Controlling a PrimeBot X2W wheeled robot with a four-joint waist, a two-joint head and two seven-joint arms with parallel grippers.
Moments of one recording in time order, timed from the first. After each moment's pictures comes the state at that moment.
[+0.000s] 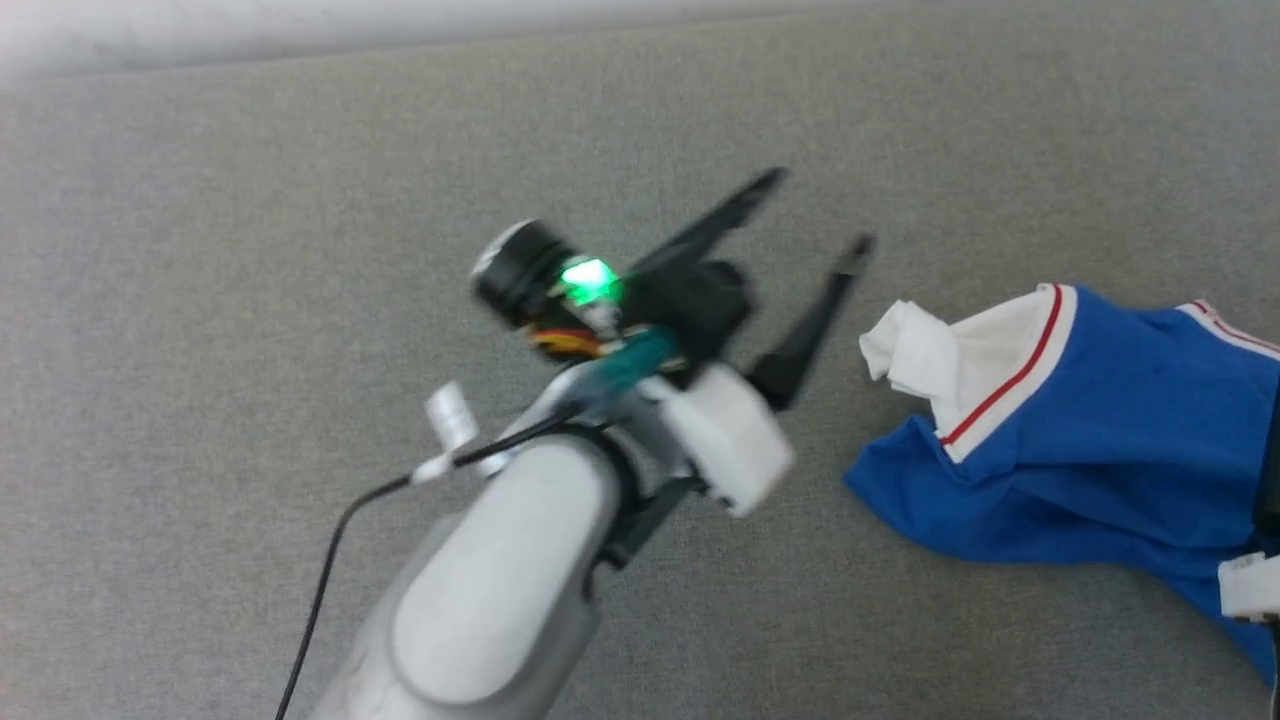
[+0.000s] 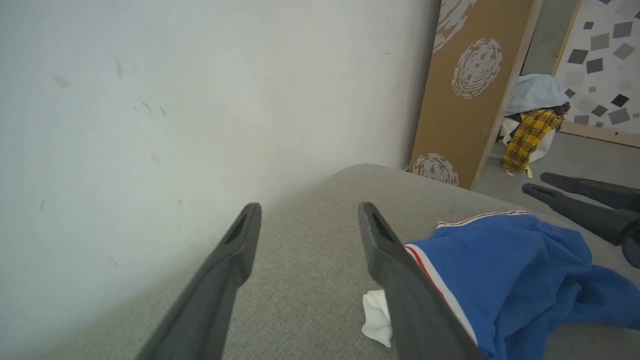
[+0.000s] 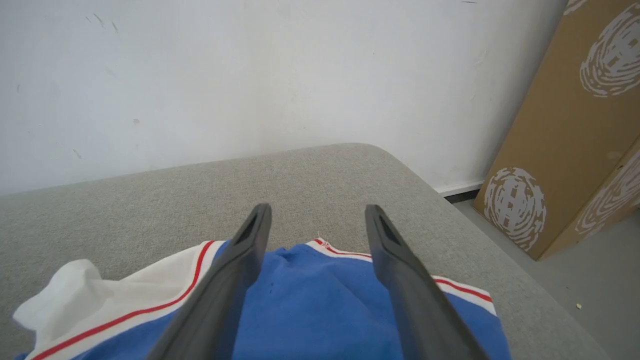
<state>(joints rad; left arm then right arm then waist) -0.55 0.06 -0.52 -0.04 -0.14 -0.12 0.14 -0.01 -0.05 -0.39 -0.11 0.17 0.13 -0.09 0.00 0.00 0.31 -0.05</state>
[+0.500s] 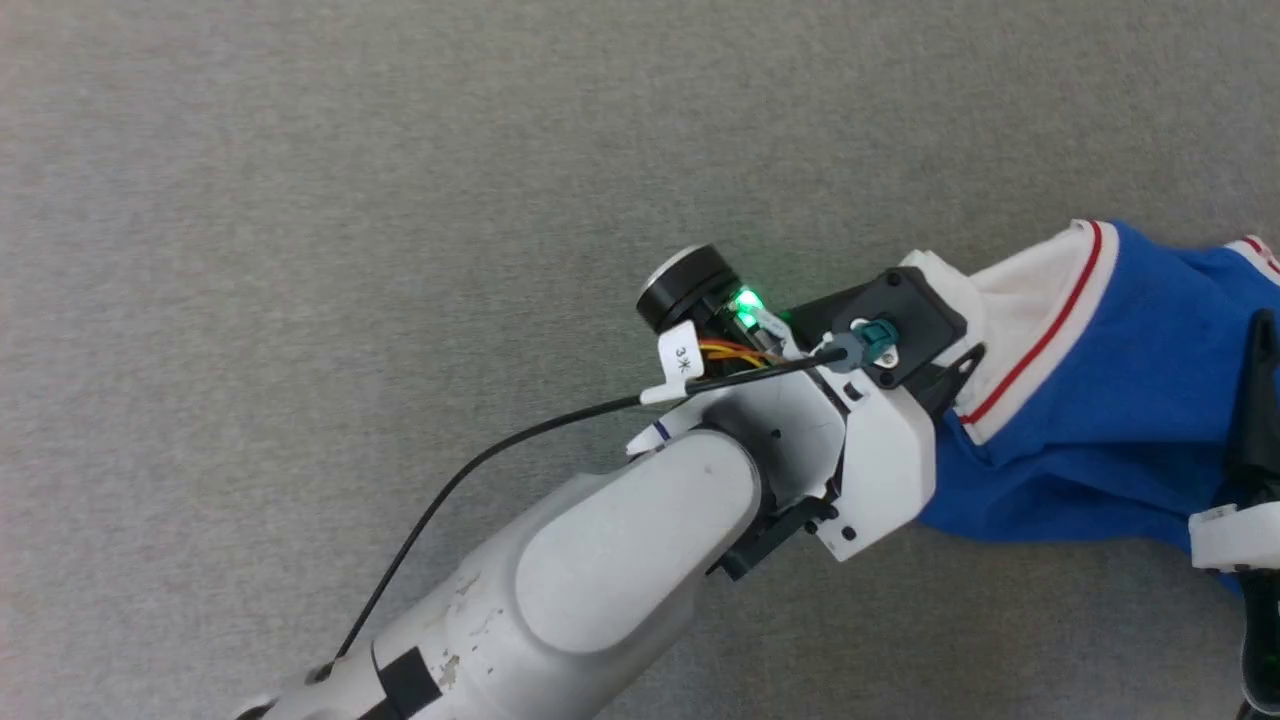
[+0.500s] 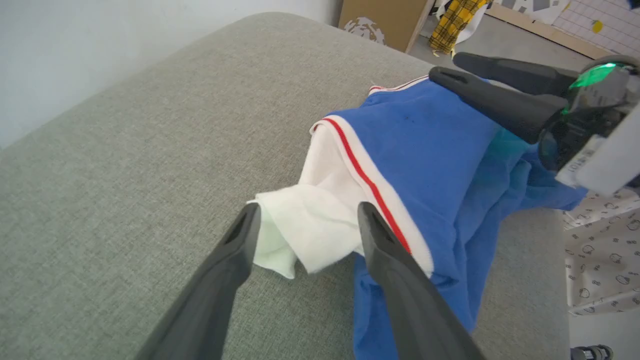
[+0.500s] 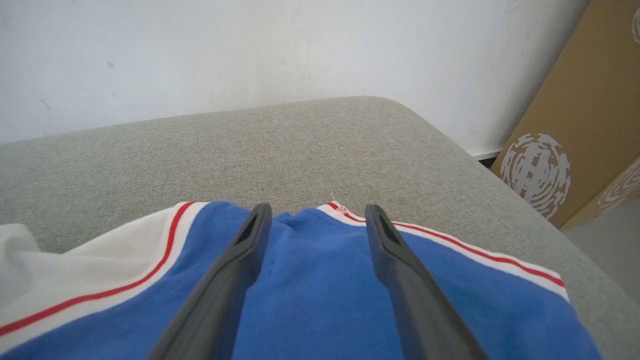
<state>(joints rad) -0.80 0.05 -0.89 0.17 -0.36 -0.02 0.36 -0.11 -0.05 -0.35 -0.07 0.18 0.13 -0.10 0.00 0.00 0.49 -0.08</state>
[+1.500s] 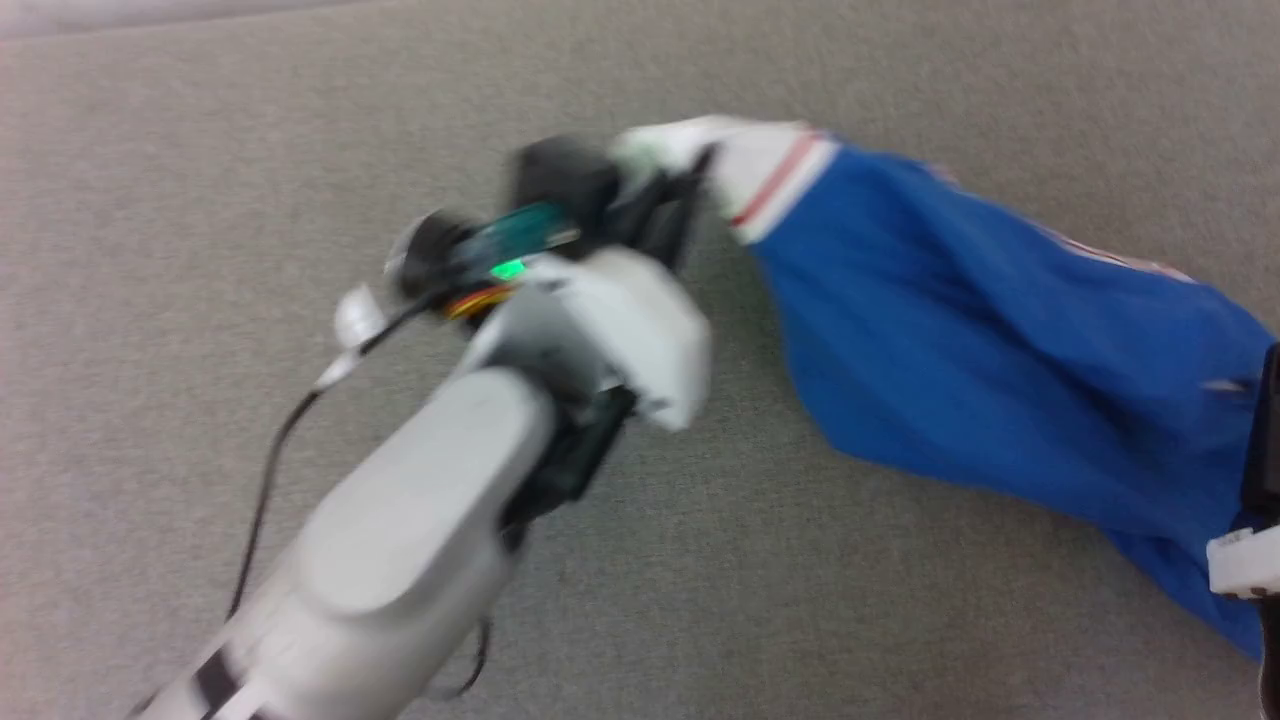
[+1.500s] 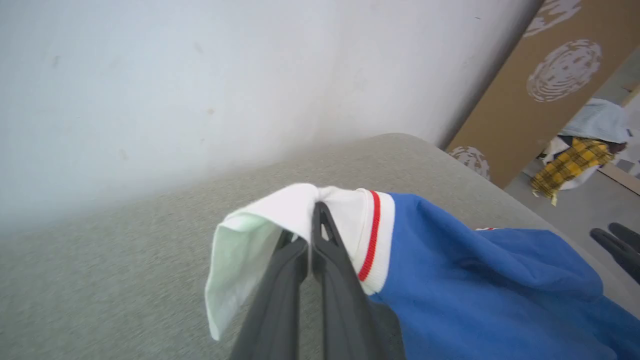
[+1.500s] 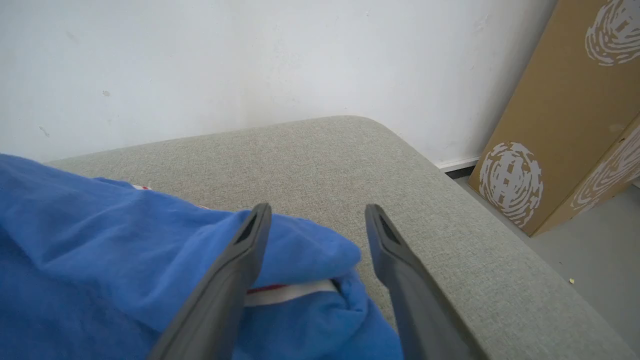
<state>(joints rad) -0.78 0.23 -0.74 0.08 -0.58 0.25 0.17 -0.08 -0.05 -0.39 -0.04 0.17 0.13 -0.09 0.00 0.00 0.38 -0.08</state>
